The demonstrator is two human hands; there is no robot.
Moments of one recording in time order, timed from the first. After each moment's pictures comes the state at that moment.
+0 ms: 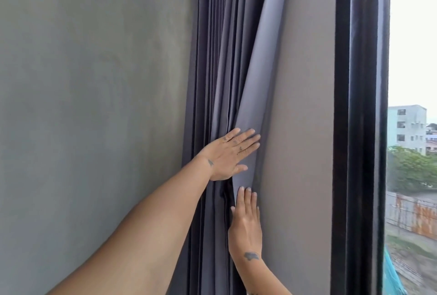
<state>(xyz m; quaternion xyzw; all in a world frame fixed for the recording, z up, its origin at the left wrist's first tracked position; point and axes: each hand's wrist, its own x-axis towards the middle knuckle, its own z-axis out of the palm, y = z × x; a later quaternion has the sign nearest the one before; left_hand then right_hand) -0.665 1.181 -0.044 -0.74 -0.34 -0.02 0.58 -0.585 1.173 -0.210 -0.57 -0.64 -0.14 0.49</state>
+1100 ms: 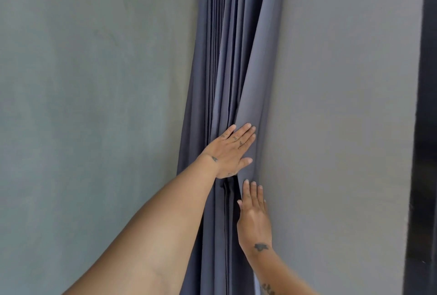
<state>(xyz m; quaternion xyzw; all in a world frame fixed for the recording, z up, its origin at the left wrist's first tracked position) -0.731 1.249 -0.055 -0.80 -0.42 -0.05 0.44 -0.641 1.239 -0.212 -0.58 -0.63 -0.13 0.50</state>
